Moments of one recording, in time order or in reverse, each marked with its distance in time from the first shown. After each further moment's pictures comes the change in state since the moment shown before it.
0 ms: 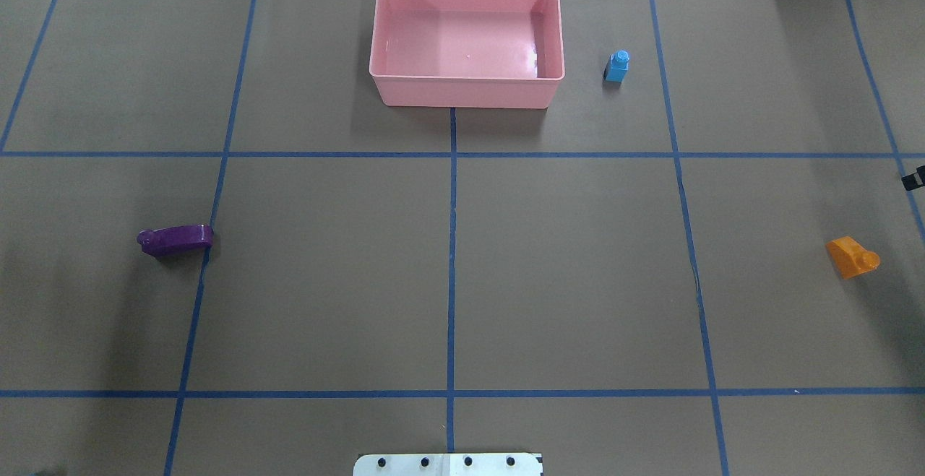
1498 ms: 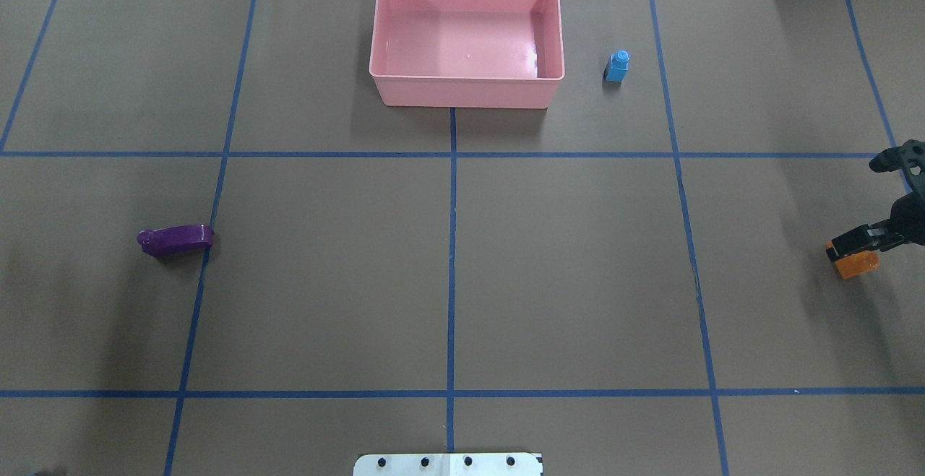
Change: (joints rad) left arm -0.001 0.019 -0.008 -0.062 0.001 -0.003; right arm -0.289 -0.072 0.064 0.024 -0.081 0.230
